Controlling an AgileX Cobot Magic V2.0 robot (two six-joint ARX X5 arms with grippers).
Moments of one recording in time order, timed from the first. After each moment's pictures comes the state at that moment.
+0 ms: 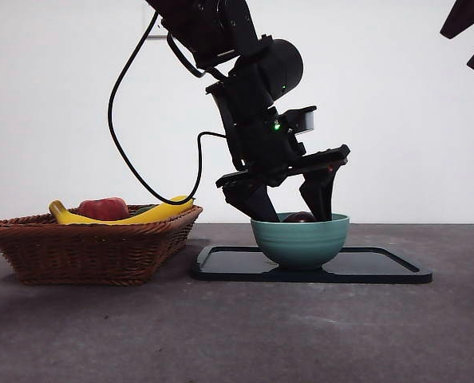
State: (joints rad) left arm -0.72 2.21 1.83 -0.60 0.11 -0.06; right arm 0.31 0.79 0.86 -0.83 -0.48 0.07
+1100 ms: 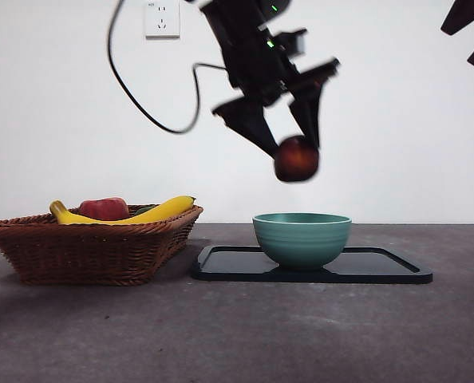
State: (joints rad) left arm -0.68 2.17 2.14 -0.86 0.11 -0.04; right arm 0.31 0.77 0.86 -0.83 -0.48 0.07
